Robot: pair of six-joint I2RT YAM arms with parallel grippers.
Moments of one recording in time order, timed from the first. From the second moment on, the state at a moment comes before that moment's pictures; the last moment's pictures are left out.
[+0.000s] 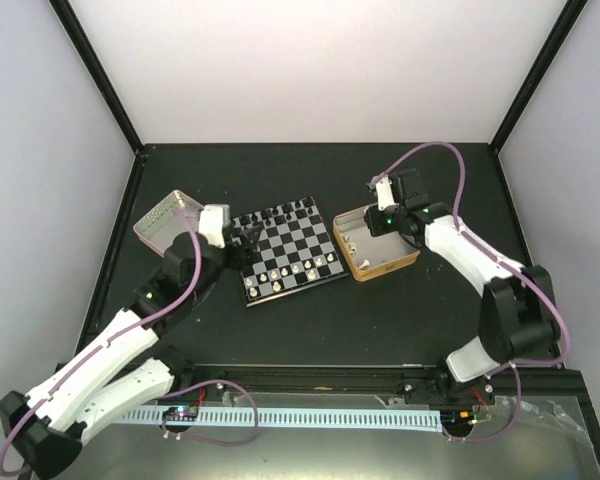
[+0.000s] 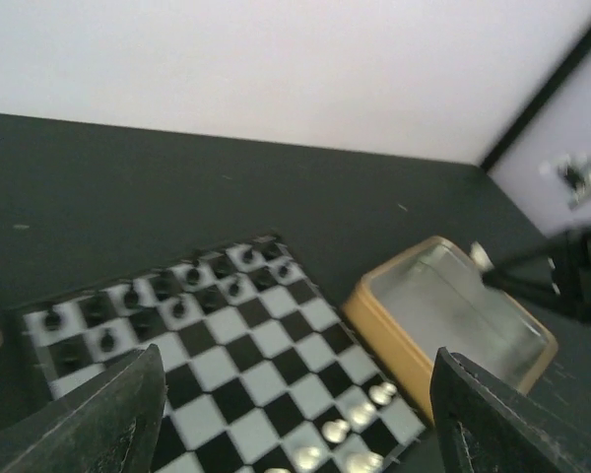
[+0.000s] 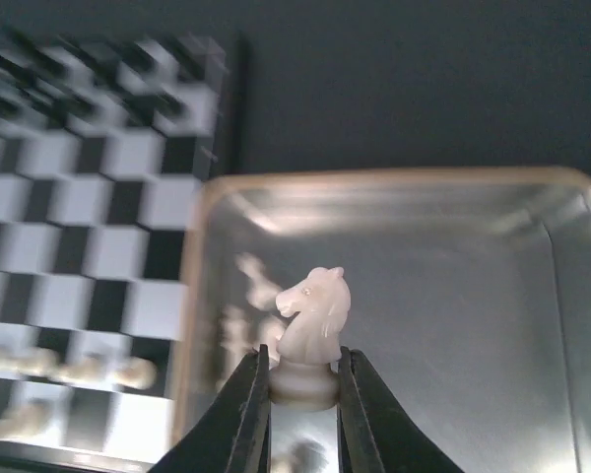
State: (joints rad) left arm -0.62 0.72 0.66 -0.22 -0.25 -0.43; right arm 0.35 1.59 1.10 -0.46 -0.12 0.04
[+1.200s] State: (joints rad) left arm -0.56 1.18 0.90 -0.20 0.62 -0.69; right arm 0.63 1.35 1.01 -0.26 -0.77 -0.04
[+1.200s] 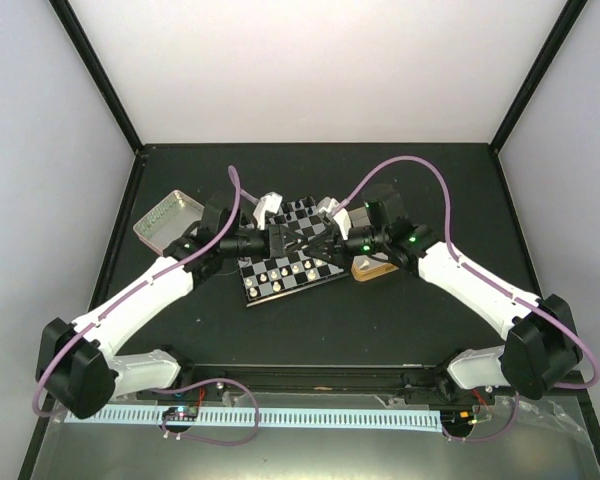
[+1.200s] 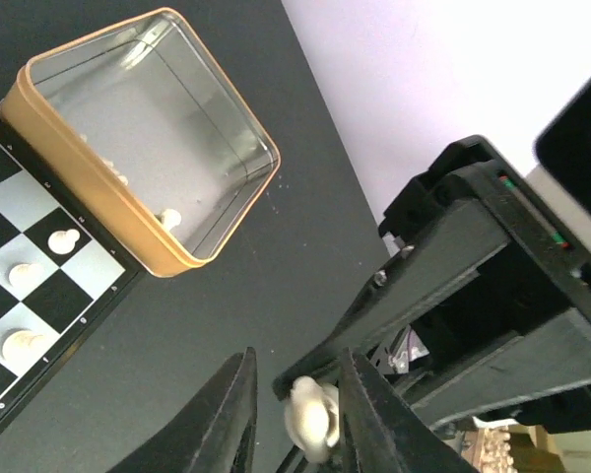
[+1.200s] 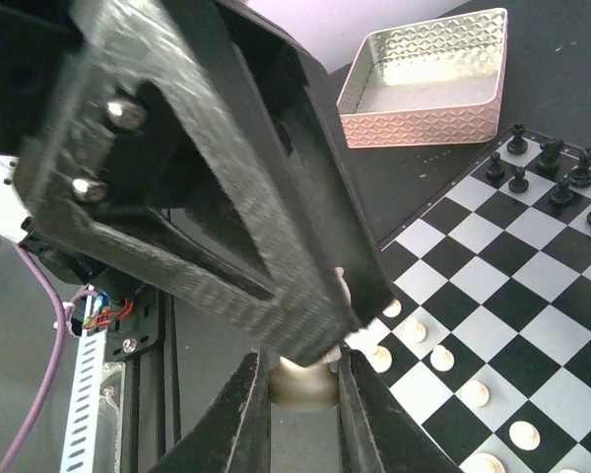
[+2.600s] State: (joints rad) left arm -0.70 1.17 0.56 -0.24 -0.16 -0.59; right arm 0.63 1.31 0.88 -0.13 -0.38 0.21
